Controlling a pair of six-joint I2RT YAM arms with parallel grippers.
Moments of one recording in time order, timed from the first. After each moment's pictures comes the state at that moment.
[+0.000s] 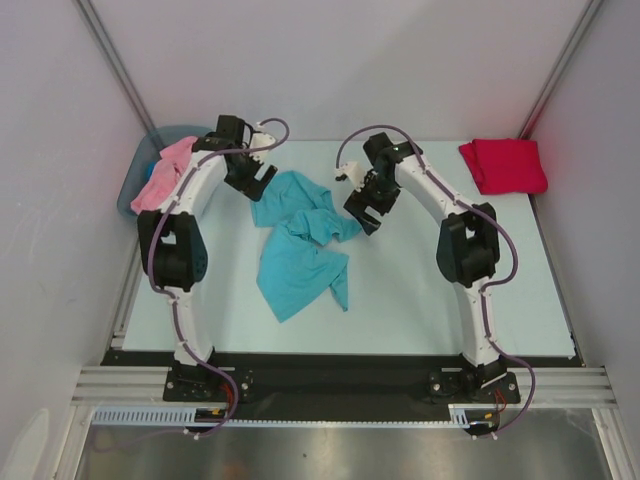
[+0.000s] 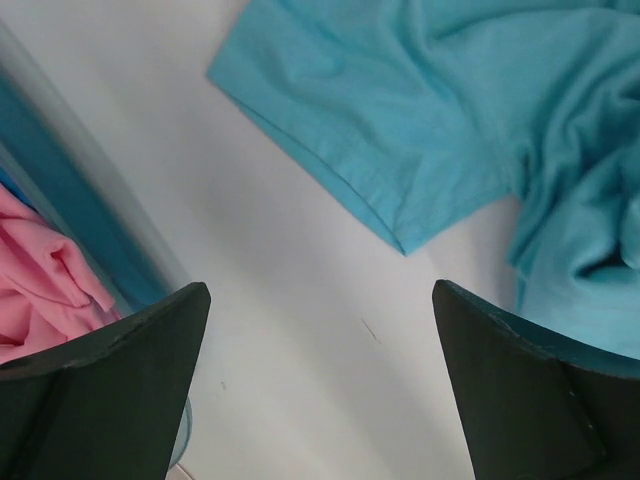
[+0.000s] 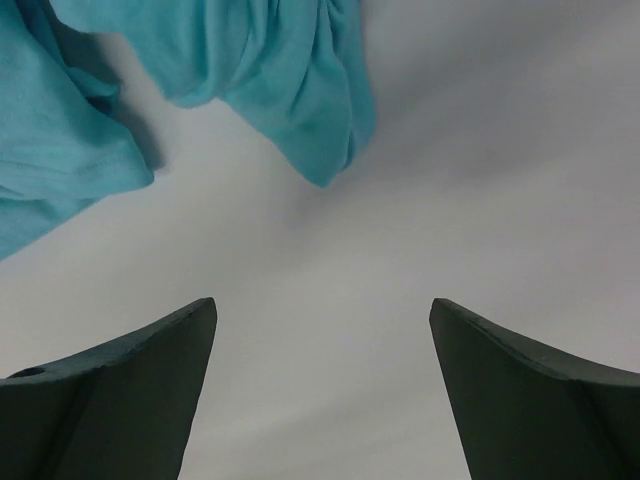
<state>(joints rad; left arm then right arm) -0.14 2.03 1.87 -0.86 0.09 0.49 0.42 2.22 2.05 -1.15 -0.25 -0.62</state>
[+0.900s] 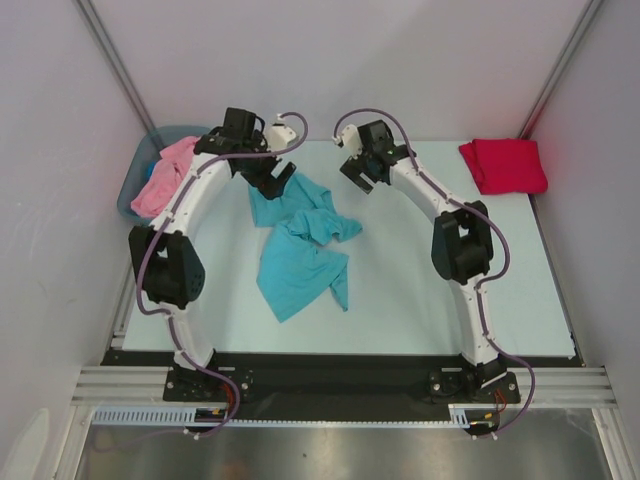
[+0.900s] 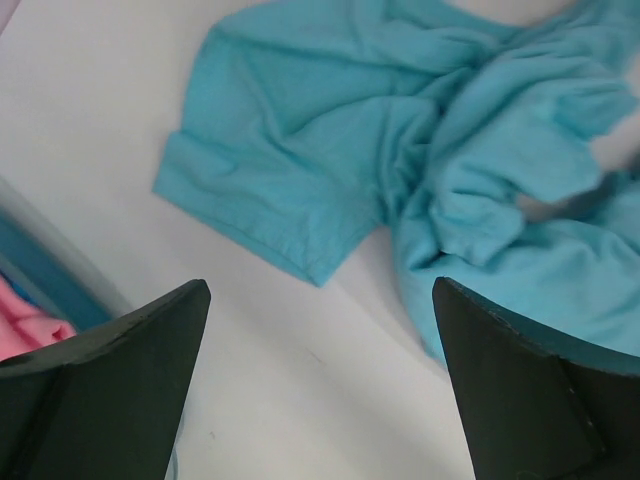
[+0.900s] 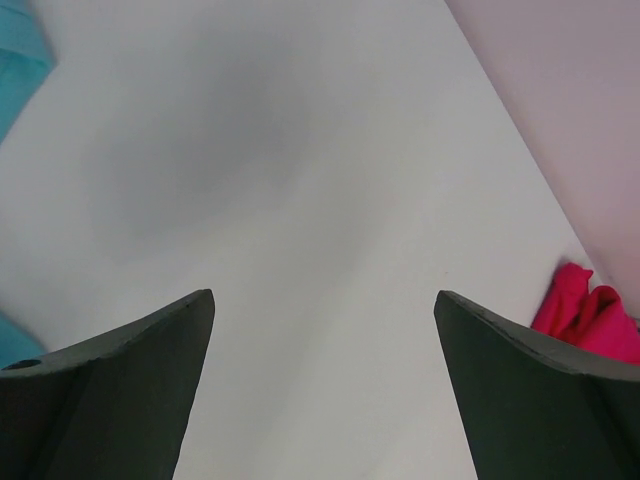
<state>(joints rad) -0.24 1.92 1.85 -0.84 0.22 0.54 0.44 2.26 2.07 -0.57 0.19 -0.56</state>
